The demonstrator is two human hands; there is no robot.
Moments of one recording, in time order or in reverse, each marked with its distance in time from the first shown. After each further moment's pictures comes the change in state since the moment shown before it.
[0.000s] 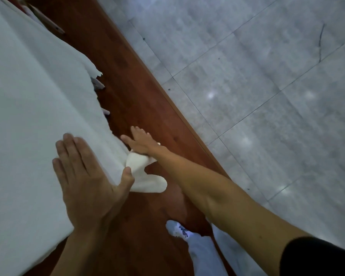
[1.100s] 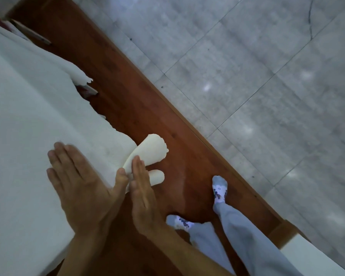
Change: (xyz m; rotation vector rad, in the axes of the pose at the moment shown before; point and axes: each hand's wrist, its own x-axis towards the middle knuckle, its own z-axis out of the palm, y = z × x) left_hand 0.001 0.000 0.005 -0.038 0.037 0.005; right_hand -0.188 -0.039 0.098 0.787 0.491 -0.241
